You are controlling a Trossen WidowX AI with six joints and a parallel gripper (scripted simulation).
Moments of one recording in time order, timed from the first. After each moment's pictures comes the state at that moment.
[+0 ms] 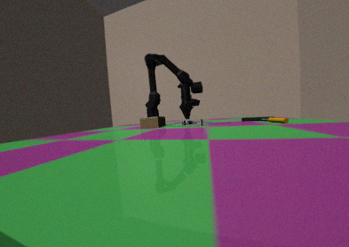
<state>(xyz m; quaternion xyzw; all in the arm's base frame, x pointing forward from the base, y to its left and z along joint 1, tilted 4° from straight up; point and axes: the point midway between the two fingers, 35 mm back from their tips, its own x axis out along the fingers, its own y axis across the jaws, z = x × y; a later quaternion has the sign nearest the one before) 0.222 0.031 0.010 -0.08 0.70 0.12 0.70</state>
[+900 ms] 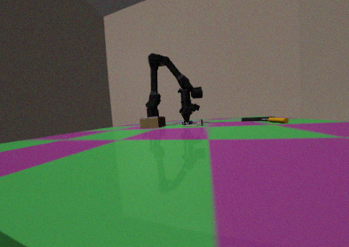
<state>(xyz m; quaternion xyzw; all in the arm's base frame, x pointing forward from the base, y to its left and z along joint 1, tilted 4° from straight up) 0.218 0.033 -0.021 -0.08 0.70 0.12 0.70</state>
